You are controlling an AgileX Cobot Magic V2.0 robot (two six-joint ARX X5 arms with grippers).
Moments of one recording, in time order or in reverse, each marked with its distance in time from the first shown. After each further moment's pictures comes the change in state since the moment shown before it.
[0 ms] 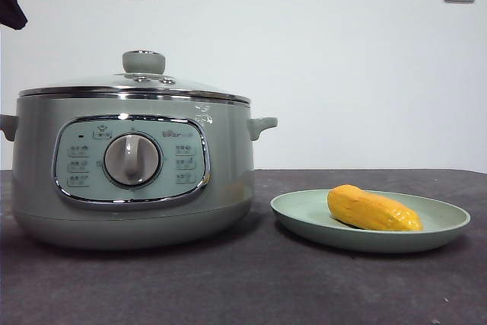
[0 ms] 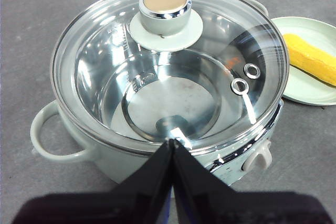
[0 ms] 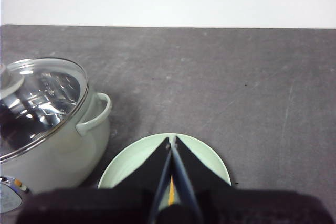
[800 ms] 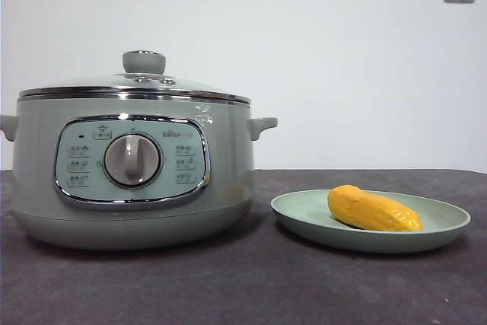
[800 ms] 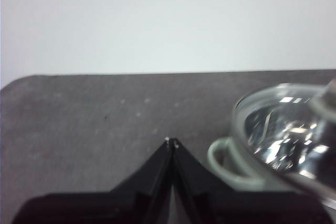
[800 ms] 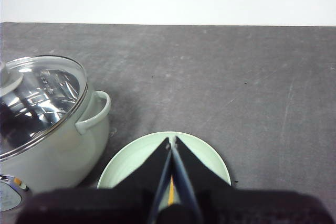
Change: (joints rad) left arm 0.501 -0.571 -0.400 0.287 0.005 0.028; right arm 0.000 0.001 0.000 -0.005 0.000 0.000
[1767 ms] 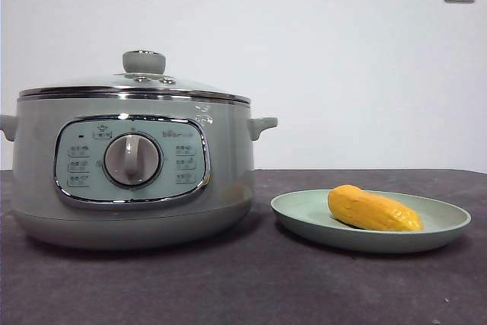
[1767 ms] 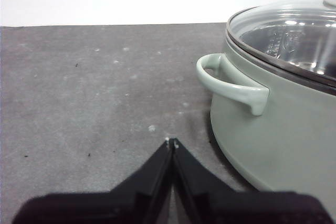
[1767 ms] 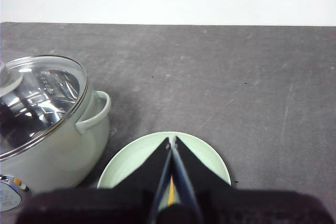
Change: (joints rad) left arm 0.036 -0.085 -0.275 0.102 0.108 -0.001; right arm 0.000 0.000 0.000 0.000 0.000 0.000
